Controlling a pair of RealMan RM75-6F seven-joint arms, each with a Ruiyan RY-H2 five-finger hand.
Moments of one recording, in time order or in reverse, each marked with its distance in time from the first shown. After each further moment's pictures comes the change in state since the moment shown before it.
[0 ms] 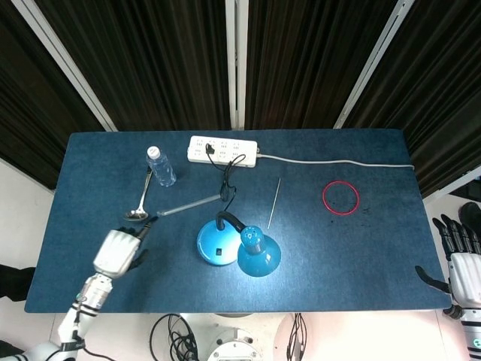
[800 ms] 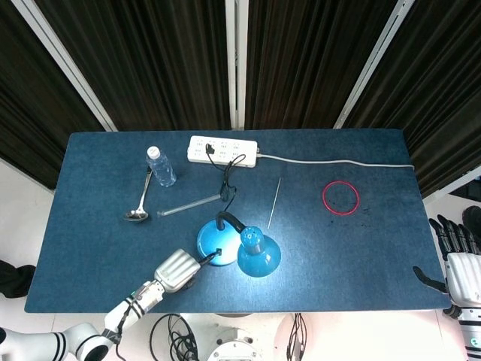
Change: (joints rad) left arm -0.216 -0.156 0.035 -0.030 0.022 -0.415 0.089; right arm 0.006 -0.008 -0.004 0.009 0.001 -0.013 -0.003
